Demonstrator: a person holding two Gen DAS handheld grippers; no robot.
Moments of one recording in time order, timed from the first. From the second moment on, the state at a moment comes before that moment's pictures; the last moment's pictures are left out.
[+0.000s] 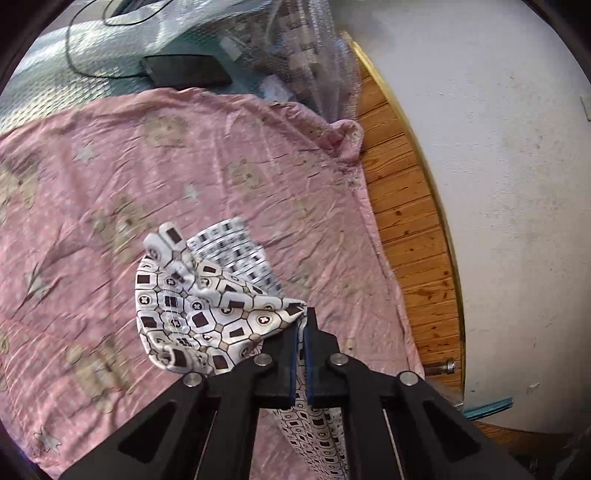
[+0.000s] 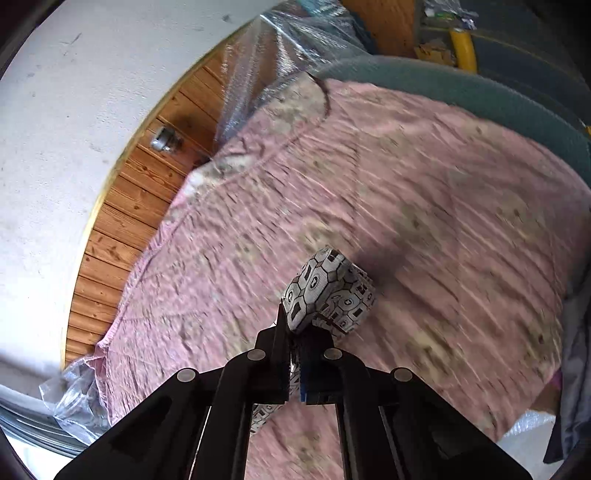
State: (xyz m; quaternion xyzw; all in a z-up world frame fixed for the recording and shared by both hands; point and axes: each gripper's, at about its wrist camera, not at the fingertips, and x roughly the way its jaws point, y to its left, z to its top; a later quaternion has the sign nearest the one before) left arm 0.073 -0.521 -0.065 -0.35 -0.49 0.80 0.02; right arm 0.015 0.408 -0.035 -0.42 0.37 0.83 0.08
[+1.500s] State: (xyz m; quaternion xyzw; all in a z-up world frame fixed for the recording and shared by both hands) left arm -0.022 -0.608 -0.163 -0.55 -0.34 0.76 -0.08; right arm -0.226 0.320 -0.132 -0.56 0.14 0.81 0.08
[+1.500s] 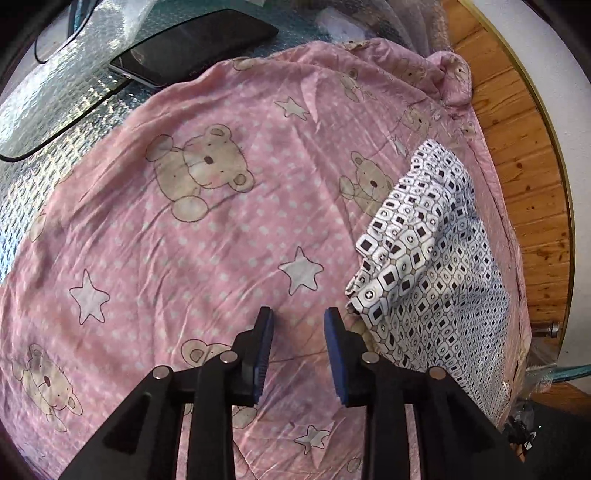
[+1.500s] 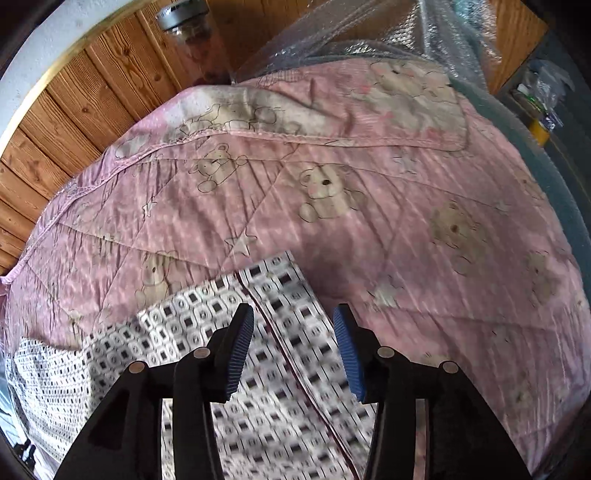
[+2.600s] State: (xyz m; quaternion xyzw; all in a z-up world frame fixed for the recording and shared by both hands) left arm -0.171 -0.479 -0.147 -0.53 -0.25 0.80 0.09; right arm -0.180 0.172 -0.103 -0.56 0.03 0.83 0.04
